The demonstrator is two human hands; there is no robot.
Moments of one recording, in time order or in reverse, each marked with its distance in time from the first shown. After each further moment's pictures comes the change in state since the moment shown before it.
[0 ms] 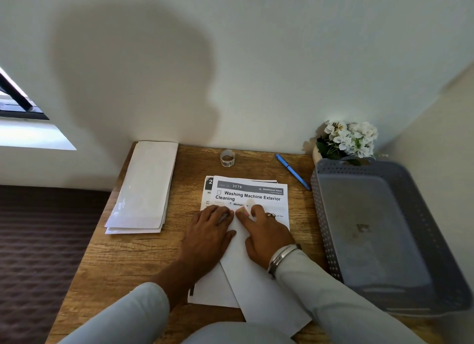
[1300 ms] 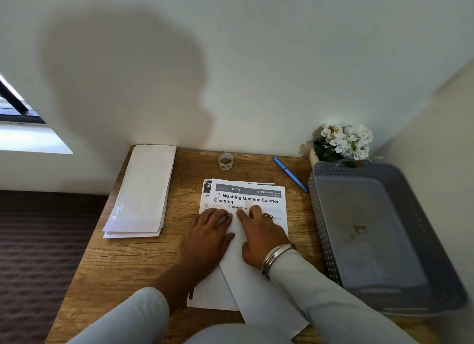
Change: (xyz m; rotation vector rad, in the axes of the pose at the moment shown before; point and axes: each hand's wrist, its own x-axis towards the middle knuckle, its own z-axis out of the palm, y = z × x) left_hand 0.001 -0.001 -0.001 -0.041 -0.052 -0.035; right_hand 0.008 -0.012 -0.005 -0.022 -0.052 0.086
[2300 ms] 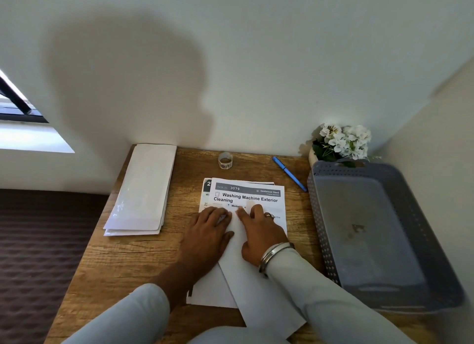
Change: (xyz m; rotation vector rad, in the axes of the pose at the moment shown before) left_hand -0.001 0.001 -0.001 0.029 0.043 0.015; right_hand -0.003 0.000 -0.002 0.053 -0.027 0.049
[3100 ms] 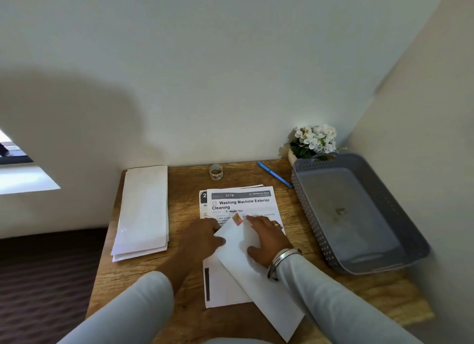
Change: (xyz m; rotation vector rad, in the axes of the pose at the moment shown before) left_hand 0.024 -0.025 -0.048 -0.475 -0.440 -0.281; right_hand -0.031 -0.006 0.004 0.310 0.019 0.171
